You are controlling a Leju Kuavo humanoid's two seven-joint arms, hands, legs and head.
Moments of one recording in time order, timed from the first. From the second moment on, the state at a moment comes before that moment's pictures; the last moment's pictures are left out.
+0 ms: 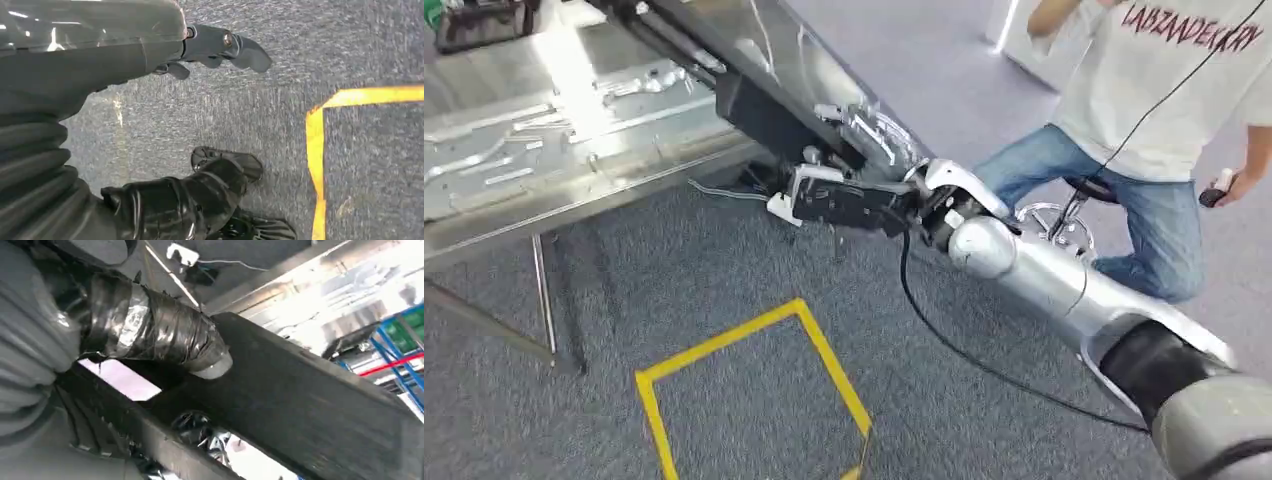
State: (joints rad) left arm -0.09 0.15 -0.71 -0.23 0.67 0.07 -0.02; right arm -0.71 -0.55 0.63 -1.89 0.13 -0.08 0.29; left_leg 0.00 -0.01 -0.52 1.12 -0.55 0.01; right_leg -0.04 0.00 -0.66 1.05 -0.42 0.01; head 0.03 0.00
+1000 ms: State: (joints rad) left arm -0.09 0.17 -0.77 -0.23 0.74 -0.02 0.03; right arm -0.74 -0.50 0.70 -1.80 0.13 -0.04 0.25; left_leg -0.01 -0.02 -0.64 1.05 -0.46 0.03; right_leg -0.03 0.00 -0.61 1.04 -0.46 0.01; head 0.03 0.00
